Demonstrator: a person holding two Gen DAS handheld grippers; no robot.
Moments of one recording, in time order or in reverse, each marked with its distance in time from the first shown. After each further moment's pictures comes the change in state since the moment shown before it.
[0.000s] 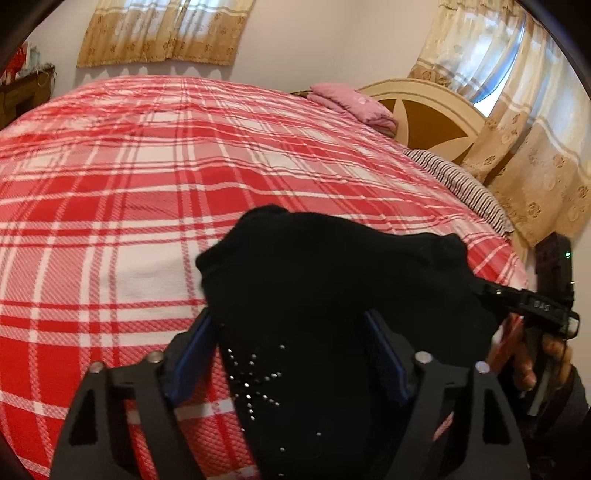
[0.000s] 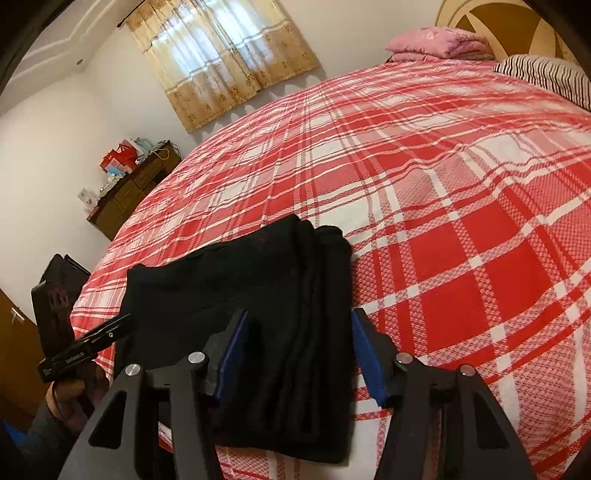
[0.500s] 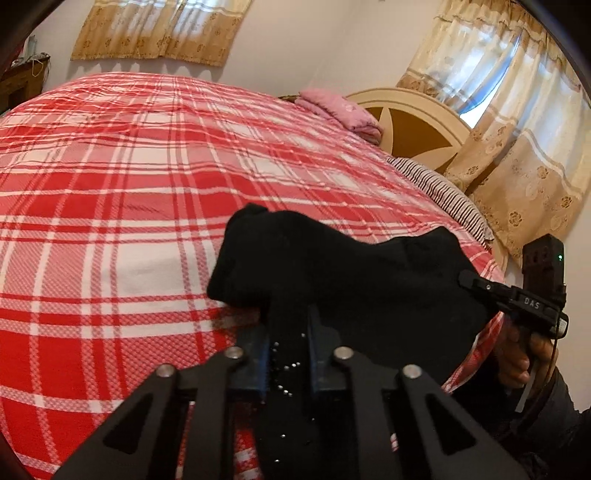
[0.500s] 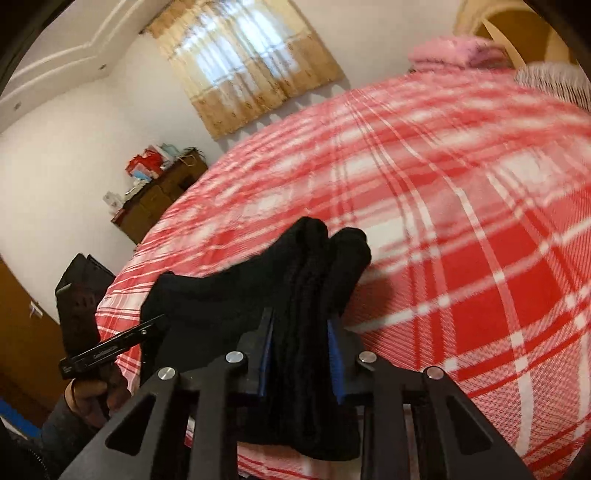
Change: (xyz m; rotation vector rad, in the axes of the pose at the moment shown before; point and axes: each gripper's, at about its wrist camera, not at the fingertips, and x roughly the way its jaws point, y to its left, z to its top) left arm -0.018 0.007 0.000 -0.025 -0.020 -0.090; right arm -0.025 0.031 0.006 -0.068 -0.069 0.106
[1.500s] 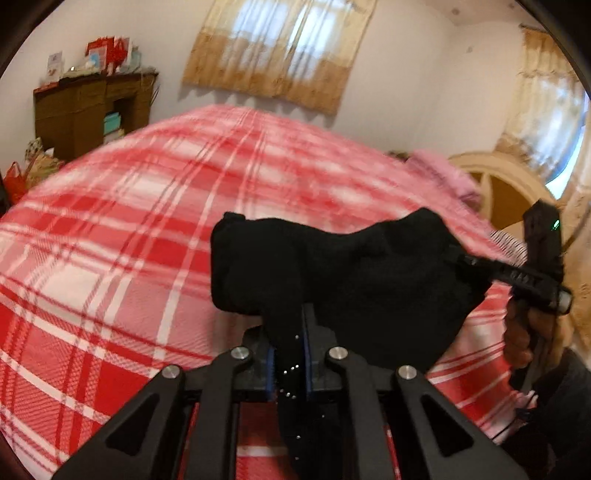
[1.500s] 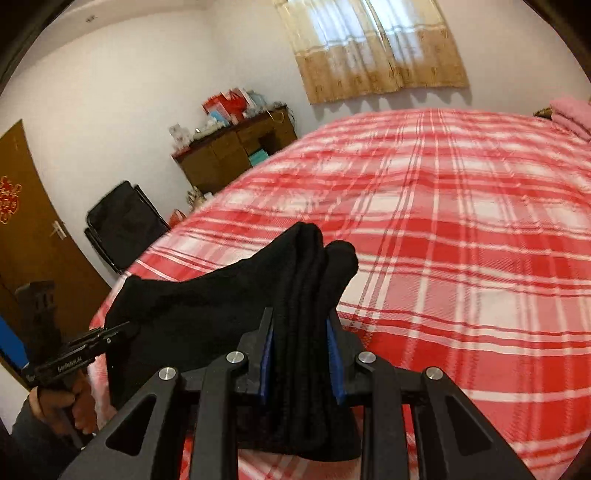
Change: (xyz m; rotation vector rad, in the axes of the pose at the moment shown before) left arm -0.098 0.155 0.033 -0.160 -0.153 0.396; right arm 0.245 0.184 0.091 -0.293 0.153 0.160
